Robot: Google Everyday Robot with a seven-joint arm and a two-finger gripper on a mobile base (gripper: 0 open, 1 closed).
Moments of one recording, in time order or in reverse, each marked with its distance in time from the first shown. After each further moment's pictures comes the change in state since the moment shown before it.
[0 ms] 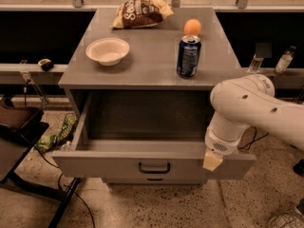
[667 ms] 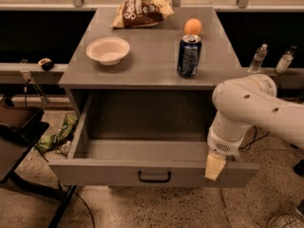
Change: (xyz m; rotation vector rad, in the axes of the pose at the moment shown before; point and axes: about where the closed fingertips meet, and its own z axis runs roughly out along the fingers) arm -0.002 -0.004 -0.001 0.004 -0.002 -0.001
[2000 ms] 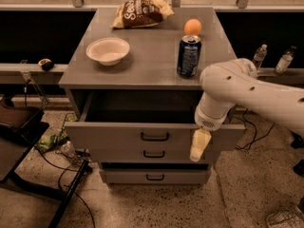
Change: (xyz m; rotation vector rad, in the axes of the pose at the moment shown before) arm -0.057 -0.074 0.001 0.093 -0.078 -0.091
